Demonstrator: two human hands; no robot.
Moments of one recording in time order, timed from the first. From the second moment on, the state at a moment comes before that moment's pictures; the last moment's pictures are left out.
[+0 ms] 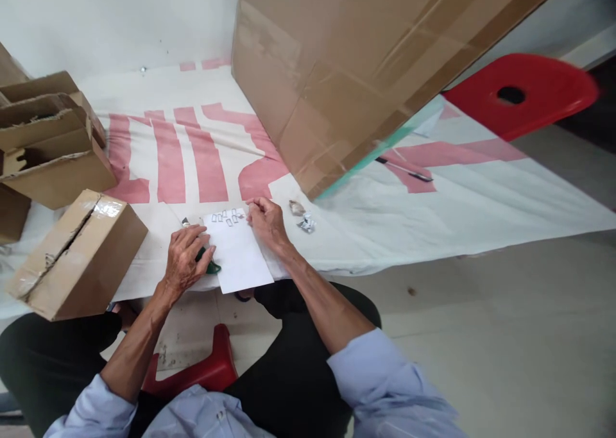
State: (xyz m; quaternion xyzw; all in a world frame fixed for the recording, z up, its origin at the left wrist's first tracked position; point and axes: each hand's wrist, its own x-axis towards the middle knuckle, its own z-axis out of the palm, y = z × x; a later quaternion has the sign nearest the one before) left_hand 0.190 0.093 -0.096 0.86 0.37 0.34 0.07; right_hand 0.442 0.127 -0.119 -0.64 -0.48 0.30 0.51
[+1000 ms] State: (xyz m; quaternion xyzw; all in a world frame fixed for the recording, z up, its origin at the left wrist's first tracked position) left_hand 0.194 0.090 -0.091 0.89 0.34 0.26 0.11; right_hand 0.461 0.132 -0.101 -0.61 -0.51 0.37 0.47
